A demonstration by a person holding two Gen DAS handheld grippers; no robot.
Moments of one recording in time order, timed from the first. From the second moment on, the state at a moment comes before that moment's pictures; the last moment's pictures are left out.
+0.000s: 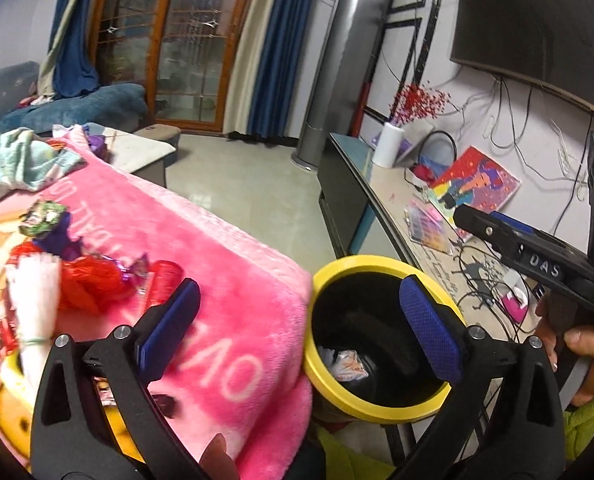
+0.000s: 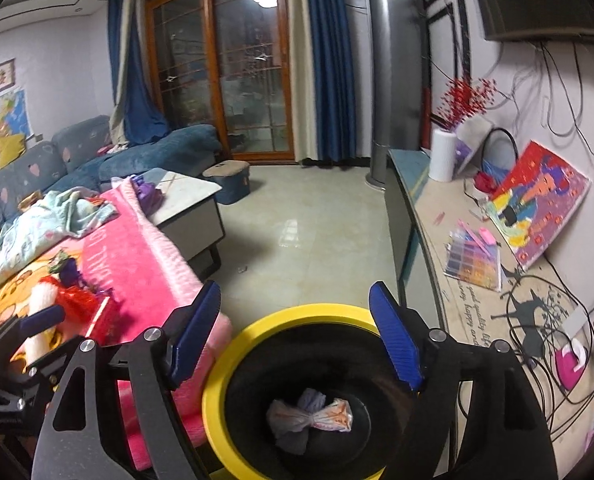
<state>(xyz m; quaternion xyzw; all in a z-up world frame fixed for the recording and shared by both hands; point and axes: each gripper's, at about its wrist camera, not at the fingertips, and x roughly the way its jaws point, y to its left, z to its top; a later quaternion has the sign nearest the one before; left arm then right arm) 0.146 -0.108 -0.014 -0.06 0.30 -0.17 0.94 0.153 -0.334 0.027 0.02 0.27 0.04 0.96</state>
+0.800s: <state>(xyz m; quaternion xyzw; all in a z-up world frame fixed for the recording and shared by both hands) 0.117 0.005 0.009 -0.11 0.26 -0.07 0.96 0.136 -0.217 0.047 -0.07 0.26 0.14 0.95</state>
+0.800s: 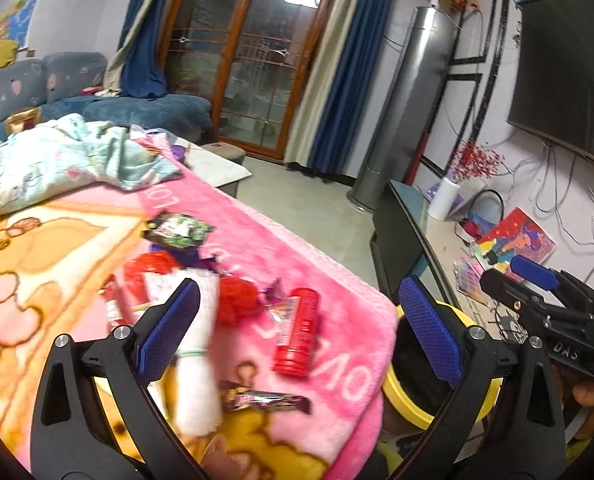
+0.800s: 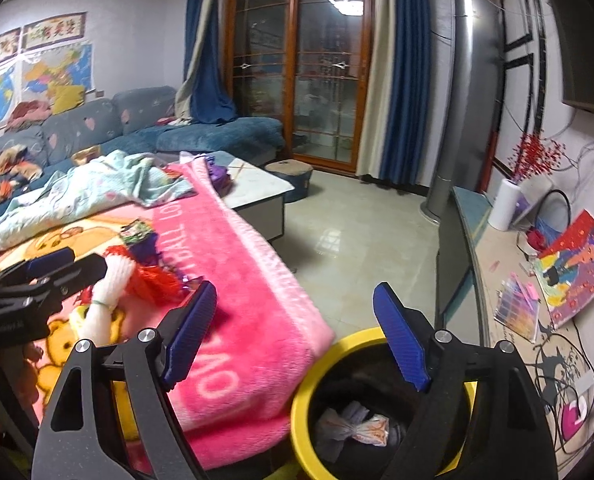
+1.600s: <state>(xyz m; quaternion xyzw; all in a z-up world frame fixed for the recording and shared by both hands) 0.099 0.134 -0.033 -0.16 0.32 0.06 0.93 0.147 -0.095 0.002 -0.04 0.32 0.28 0.91</state>
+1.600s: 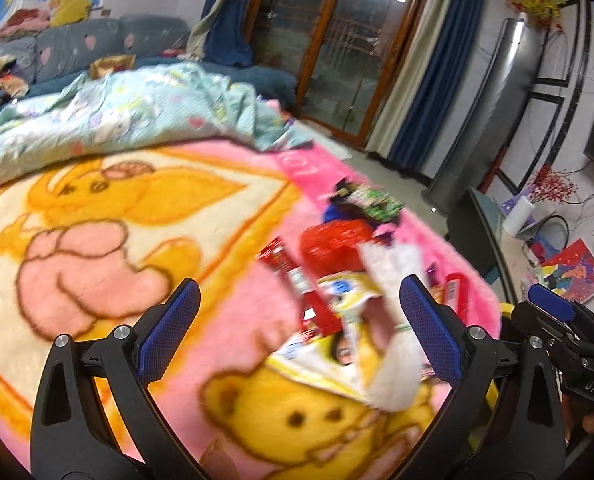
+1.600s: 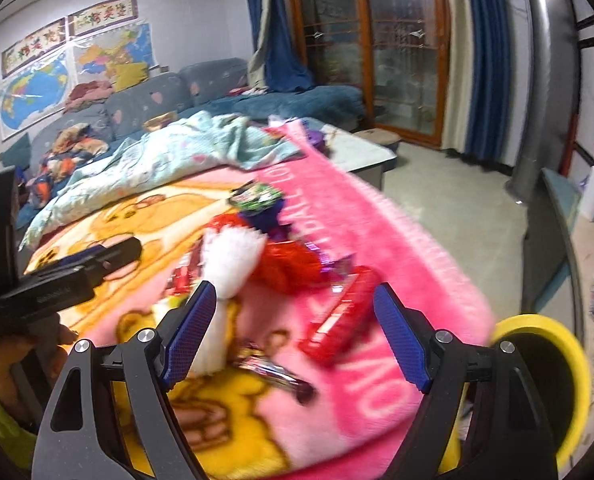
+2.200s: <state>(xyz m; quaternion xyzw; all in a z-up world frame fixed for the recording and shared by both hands) 0.115 0.144 -0.092 -0.25 0.41 -0.04 0.88 0.191 -0.057 -0.051 0.05 0.42 0.34 0.84</state>
